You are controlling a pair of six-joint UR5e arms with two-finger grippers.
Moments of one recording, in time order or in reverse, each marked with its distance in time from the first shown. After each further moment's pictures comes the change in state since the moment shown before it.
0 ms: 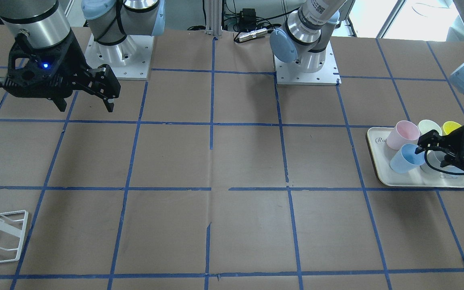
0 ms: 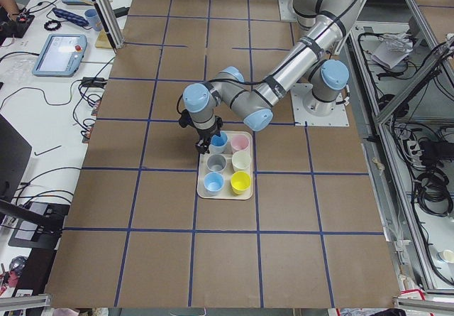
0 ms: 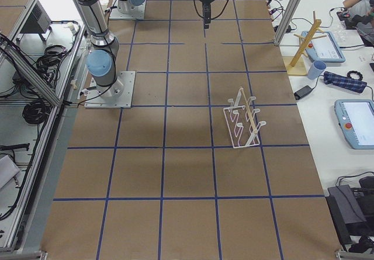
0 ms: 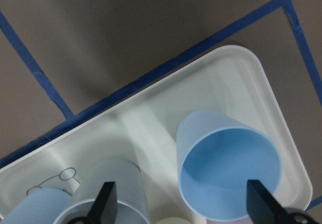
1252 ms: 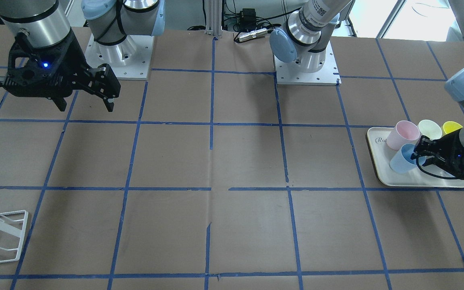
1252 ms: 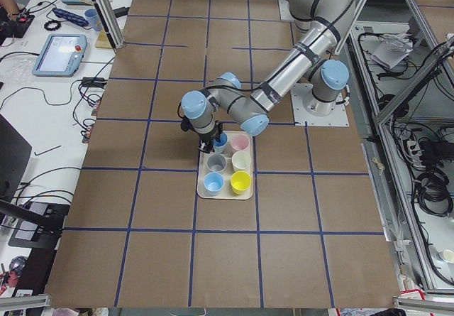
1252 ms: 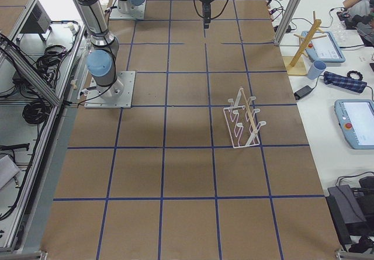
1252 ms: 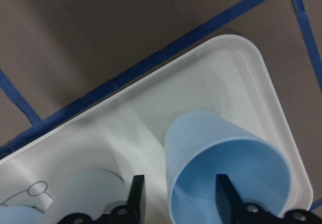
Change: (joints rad) left arm -0.004 -0.041 -0.007 -0.014 0.005 -0.001; right arm 0.000 -0.001 0.000 0.000 0.000 0.000
